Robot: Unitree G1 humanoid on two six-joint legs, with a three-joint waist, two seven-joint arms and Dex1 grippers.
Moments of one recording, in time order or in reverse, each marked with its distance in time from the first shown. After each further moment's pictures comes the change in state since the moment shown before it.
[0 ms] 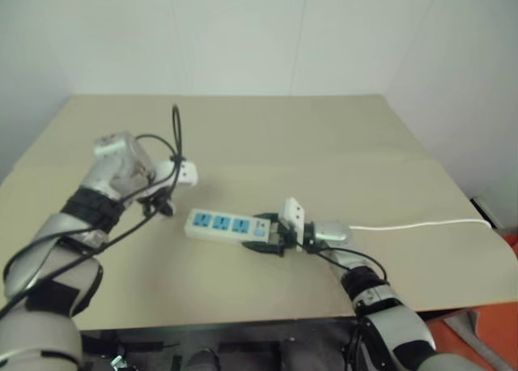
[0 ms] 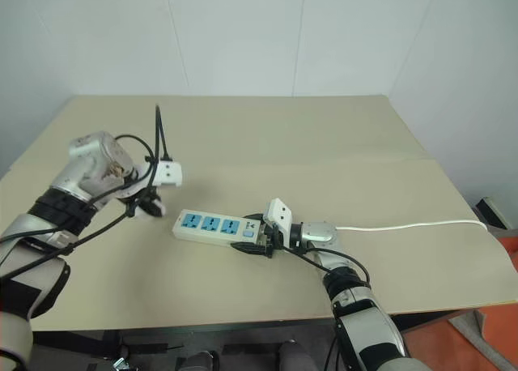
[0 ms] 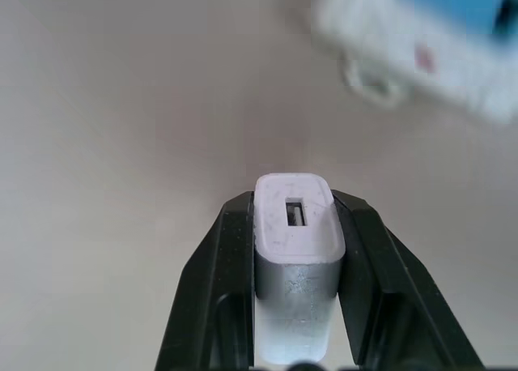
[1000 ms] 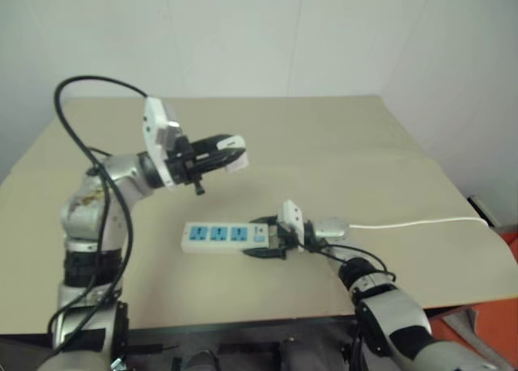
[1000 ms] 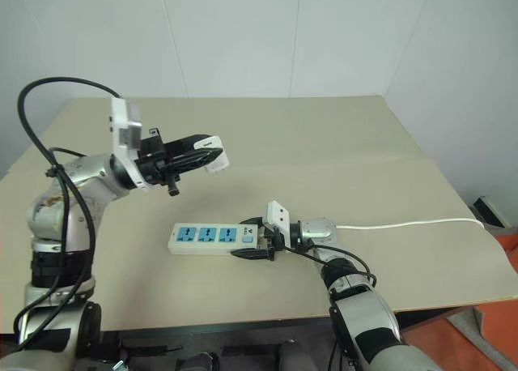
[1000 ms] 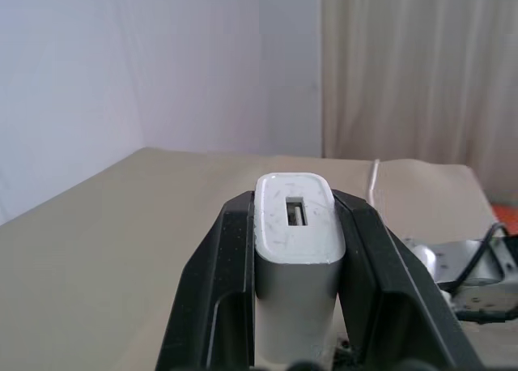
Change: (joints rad) left arm 0.403 -0.205 0.644 -0.641 -0.954 0.112 0.326; right arm -0.113 0.010 -0.006 0.240 -0.015 -0.151 0.154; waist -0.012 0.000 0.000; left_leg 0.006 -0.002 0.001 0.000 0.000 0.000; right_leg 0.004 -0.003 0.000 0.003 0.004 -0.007
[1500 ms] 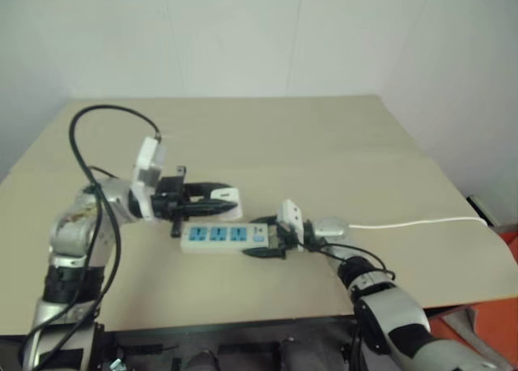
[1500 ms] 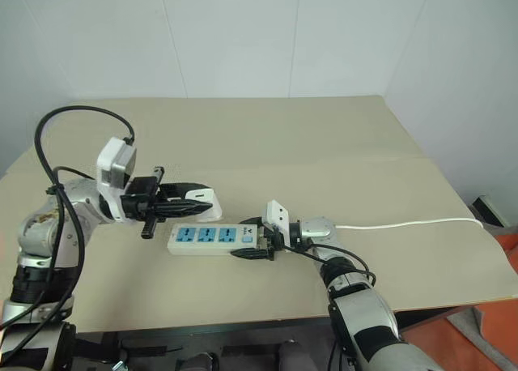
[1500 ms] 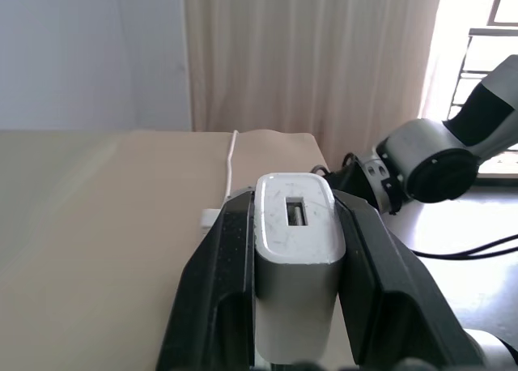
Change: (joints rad) left arm 0.138 0.077 -0.081 0.060 -0.074 -0.114 -0.336; right arm -0.010 0.004 -0.006 0.016 -0.008 -0.001 0.013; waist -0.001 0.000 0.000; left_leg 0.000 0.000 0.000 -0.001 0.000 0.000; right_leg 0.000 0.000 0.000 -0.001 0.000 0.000
